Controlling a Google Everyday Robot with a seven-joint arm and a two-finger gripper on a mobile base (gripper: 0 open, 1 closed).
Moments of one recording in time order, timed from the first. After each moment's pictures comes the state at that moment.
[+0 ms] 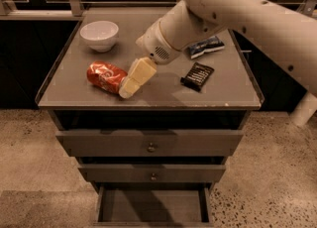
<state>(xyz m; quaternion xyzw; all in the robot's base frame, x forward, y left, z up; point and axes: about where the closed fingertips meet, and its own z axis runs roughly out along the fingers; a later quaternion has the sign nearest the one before) 0.580 0.044 0.898 -0.60 0.70 0.21 0.33</state>
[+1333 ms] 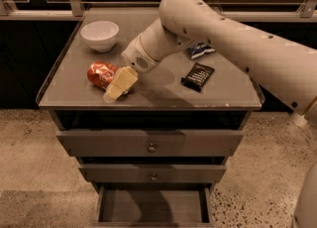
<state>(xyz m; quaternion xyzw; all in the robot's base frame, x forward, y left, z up) 0.606 0.098 0.848 -0.59 0.70 0.25 0.31</state>
